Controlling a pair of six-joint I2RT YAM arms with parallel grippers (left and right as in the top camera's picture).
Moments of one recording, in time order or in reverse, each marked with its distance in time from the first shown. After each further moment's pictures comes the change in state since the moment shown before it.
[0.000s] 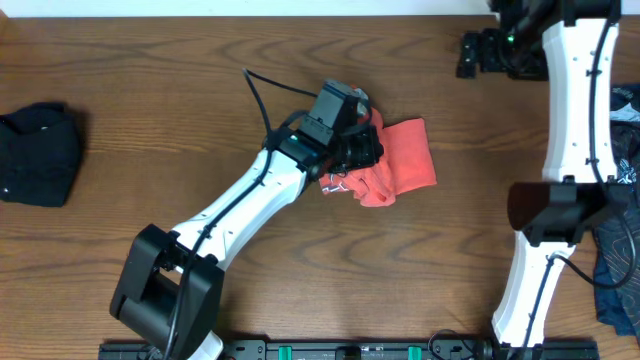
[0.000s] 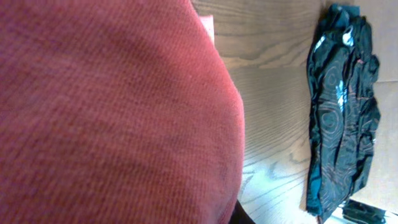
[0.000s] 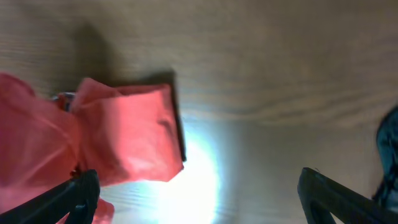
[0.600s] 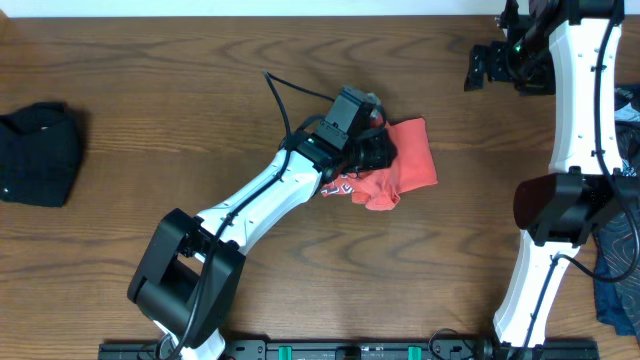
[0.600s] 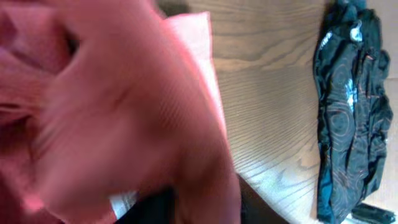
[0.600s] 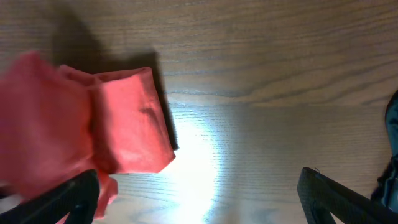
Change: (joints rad) left arm -0.036 0.077 0.009 0.102 -0.022 -0.003; right arm -0.030 0.000 -0.089 0.004 -0.003 0.001
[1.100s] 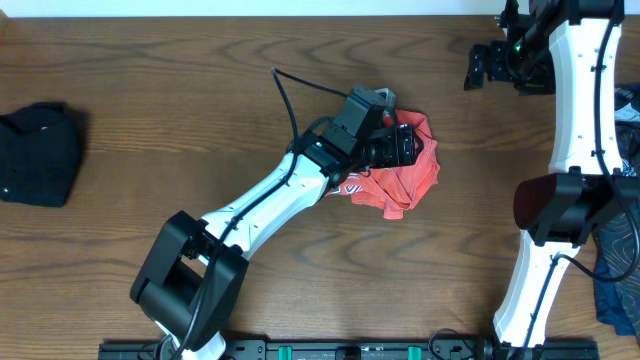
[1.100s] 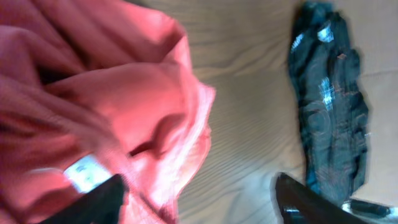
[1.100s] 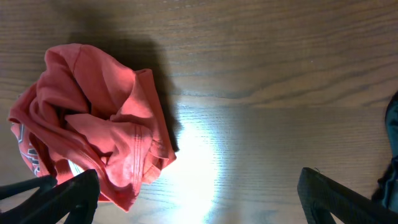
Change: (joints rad) left arm -0.031 0.000 0.009 0.049 -0.008 -0.002; right arm 0.000 0.000 0.000 0.005 0.000 0.002
